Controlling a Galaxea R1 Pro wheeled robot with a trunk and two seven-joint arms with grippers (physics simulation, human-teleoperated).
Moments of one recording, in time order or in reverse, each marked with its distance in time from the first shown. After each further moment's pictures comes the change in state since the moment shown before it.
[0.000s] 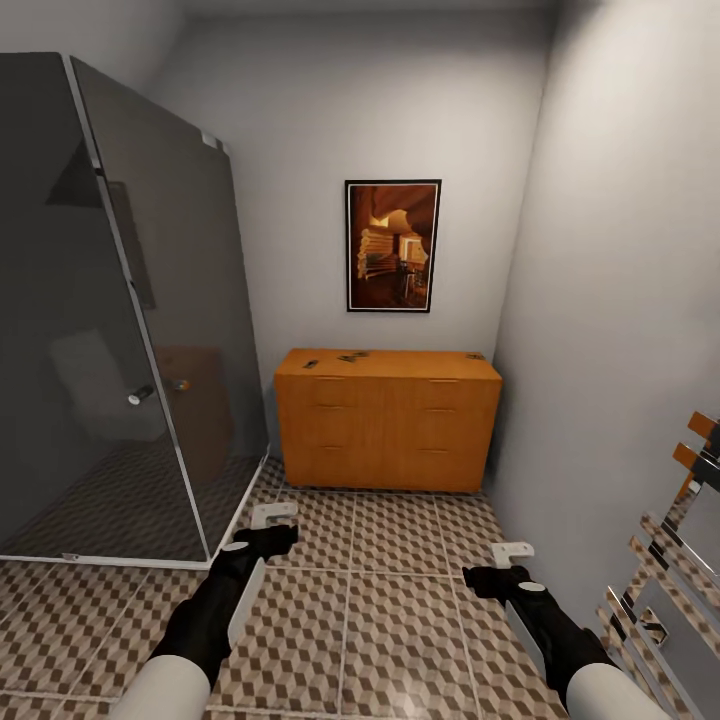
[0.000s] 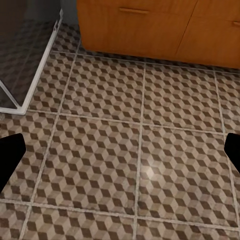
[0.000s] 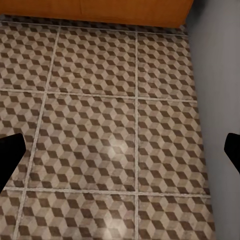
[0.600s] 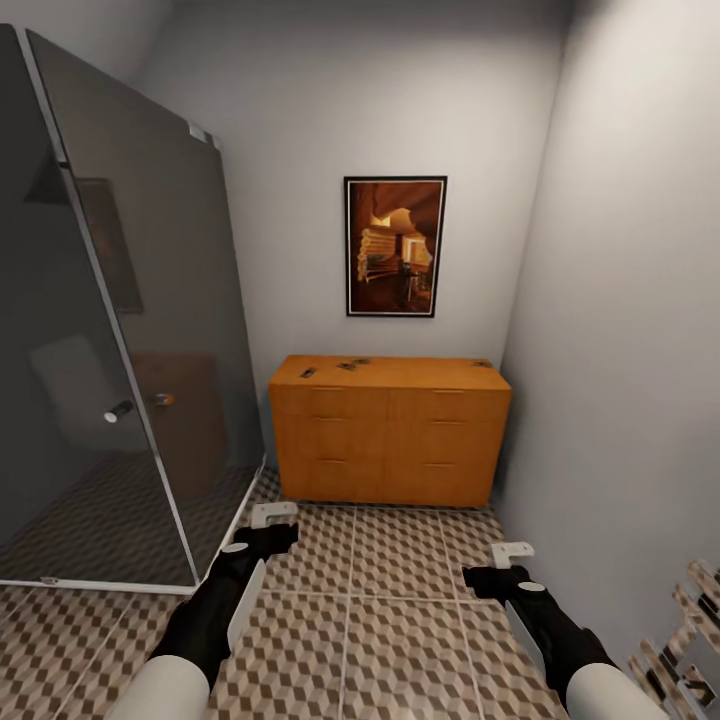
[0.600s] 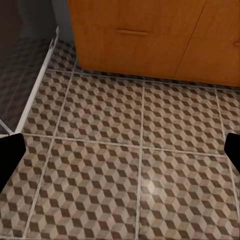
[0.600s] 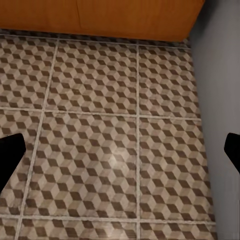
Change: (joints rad) left arm 0.000 0.005 -0.009 0.008 -0.001 -0.036 -0.007; right arm 0.000 0.001 0.000 0.000 0.000 0.000 0.000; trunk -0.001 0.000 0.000
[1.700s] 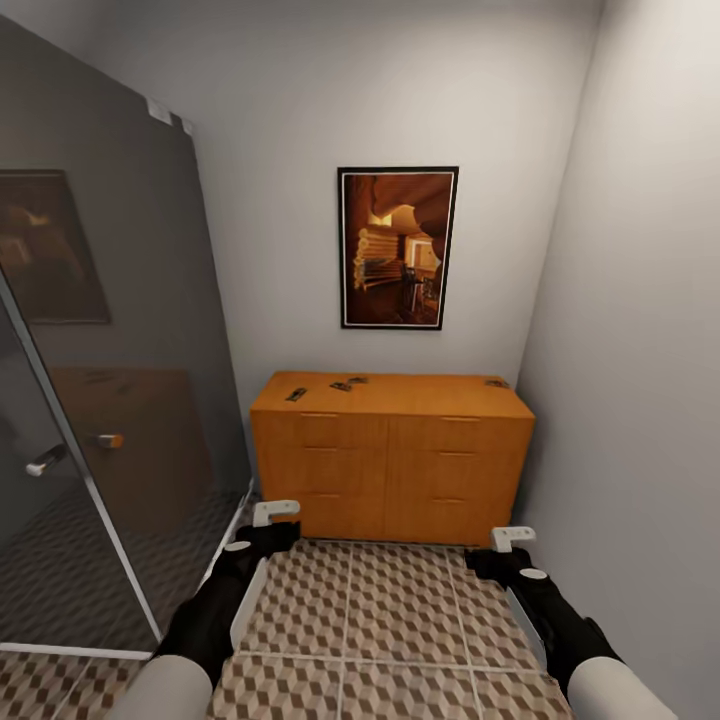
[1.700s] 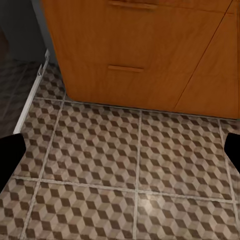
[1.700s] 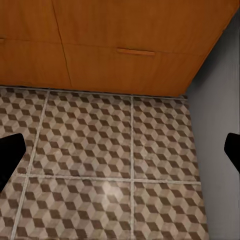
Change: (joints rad) left arm 0.000 -0.009 -0.005 -0.012 0.000 0.006 0.009; right arm 0.000 -0.005 -0.005 -0.083 0.013 0.004 -0.005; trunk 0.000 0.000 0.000
